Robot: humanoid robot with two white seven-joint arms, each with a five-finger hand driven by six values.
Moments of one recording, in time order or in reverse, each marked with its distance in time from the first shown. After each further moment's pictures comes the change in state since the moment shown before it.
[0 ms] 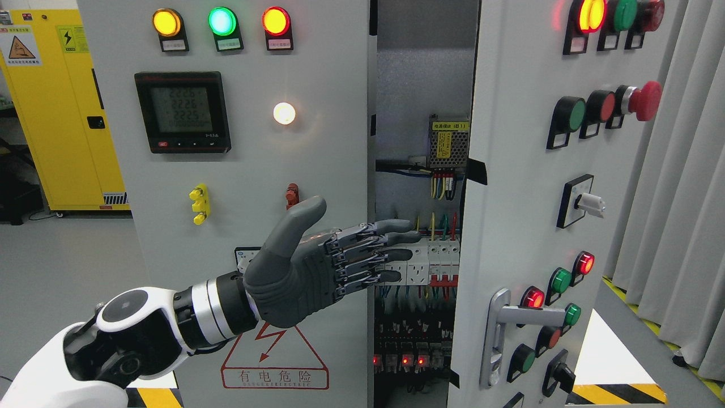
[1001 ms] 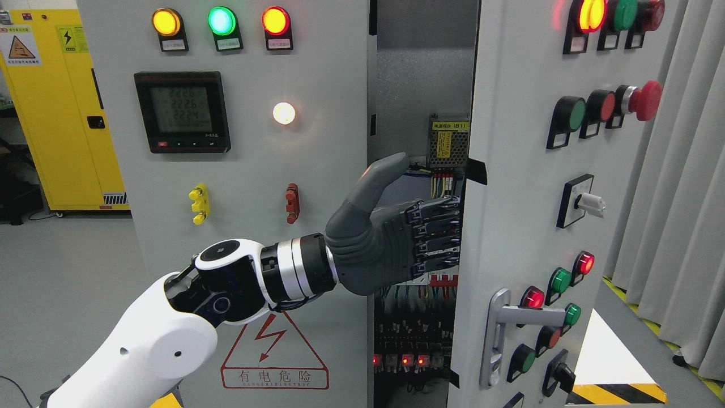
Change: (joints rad) left arm -0.176 -0.204 -0.108 0.259 0.099 0.011 -0.126; right arm 0.001 -0.001 -0.001 0.001 0.001 0.001 0.003
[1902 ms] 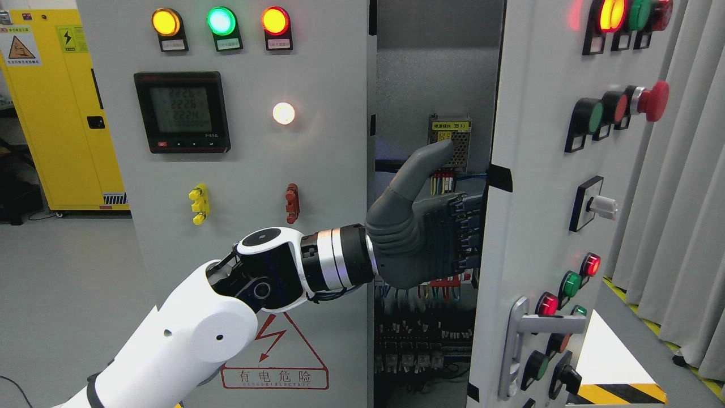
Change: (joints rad) left arm -0.049 -0.117 -0.017 0.065 0.017 0.030 -0.031; right arm 0.000 0.000 0.000 0.000 0.000 0.001 -0.004
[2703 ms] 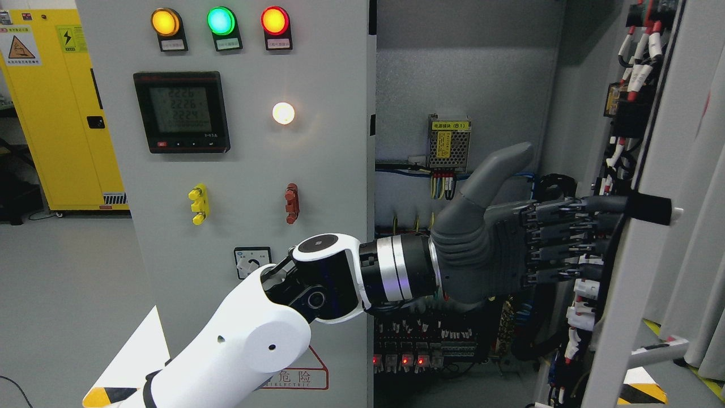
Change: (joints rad) left arm -0.003 -0.144 -0.005 -0.011 -0.012 0.014 0.072; right arm 0.000 0.000 0.000 -0.001 -0.001 0.000 0.000
